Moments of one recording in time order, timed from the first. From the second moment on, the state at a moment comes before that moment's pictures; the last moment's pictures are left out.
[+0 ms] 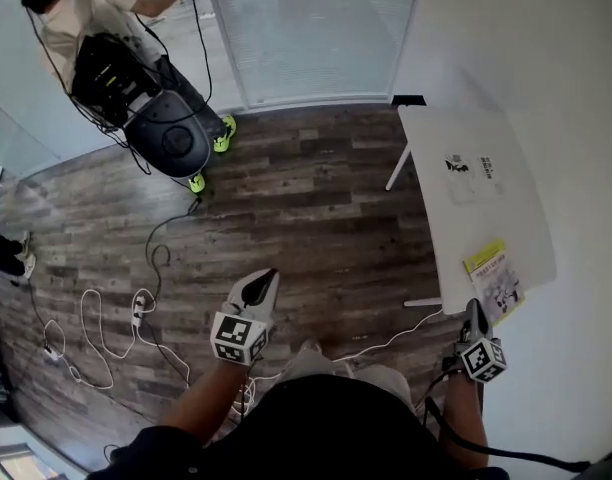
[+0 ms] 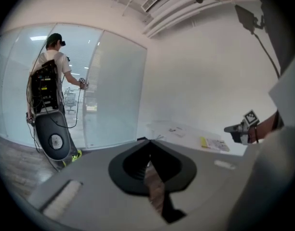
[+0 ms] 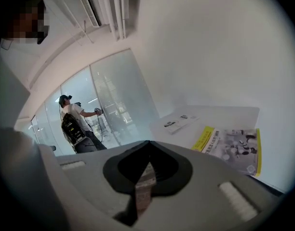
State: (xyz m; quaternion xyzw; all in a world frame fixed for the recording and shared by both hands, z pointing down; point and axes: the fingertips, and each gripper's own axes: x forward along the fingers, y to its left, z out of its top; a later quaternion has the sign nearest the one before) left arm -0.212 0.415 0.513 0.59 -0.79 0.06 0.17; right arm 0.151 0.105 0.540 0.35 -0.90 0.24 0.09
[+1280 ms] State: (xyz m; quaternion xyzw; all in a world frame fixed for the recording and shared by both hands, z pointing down) left arm -0.294 0.116 0.473 0.67 -0.71 0.10 0.18; right arm 0.111 -0.097 0.560 0.42 -0.87 0.26 0.06
